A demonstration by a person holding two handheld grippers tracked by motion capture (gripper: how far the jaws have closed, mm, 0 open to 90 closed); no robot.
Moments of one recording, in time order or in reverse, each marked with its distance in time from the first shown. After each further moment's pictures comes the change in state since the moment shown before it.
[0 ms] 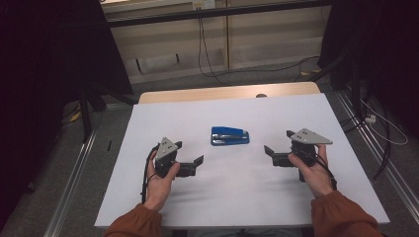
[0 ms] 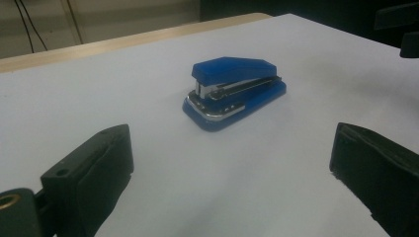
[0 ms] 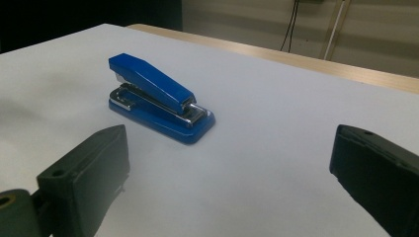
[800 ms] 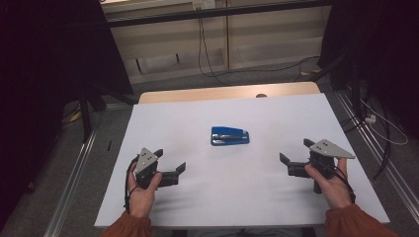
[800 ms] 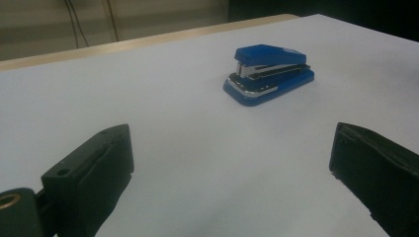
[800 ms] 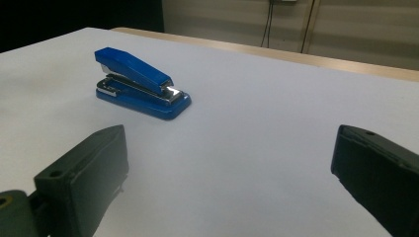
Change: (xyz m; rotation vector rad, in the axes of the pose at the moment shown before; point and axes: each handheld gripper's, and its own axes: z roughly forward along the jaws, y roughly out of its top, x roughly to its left) left arm 0.015 -0.020 -0.052 -0.023 0.117 -0.018; right arm -0.009 -0.019 -0.045 -0.022 -0.074 0.039
